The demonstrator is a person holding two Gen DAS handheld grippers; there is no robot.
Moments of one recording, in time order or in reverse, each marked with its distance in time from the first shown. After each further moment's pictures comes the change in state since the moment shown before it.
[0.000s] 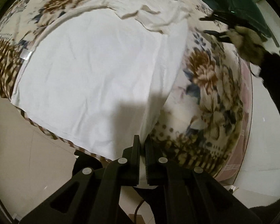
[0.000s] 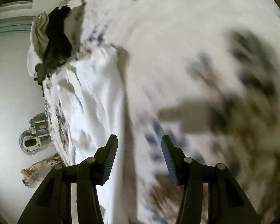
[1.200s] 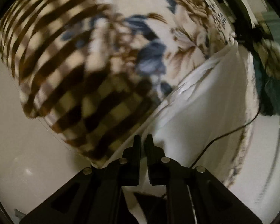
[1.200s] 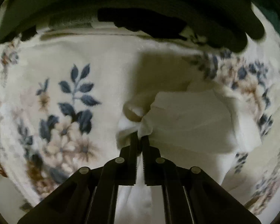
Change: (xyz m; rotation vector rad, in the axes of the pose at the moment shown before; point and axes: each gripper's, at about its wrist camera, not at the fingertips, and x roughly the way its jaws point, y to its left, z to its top) left arm 0.015 0.338 0.071 -0.385 0.028 -0.190; right arm 0.245 0.342 0.056 -0.189 0.010 -0.537
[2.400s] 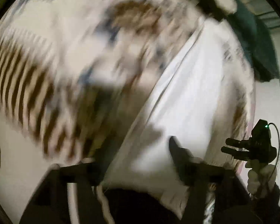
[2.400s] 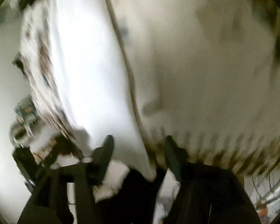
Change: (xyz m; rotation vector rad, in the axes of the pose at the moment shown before) left arm -0.056 -0.103 0.063 0.326 -0.004 0.050; right arm -0.007 -0.190 -0.438 0.353 0.234 0.471
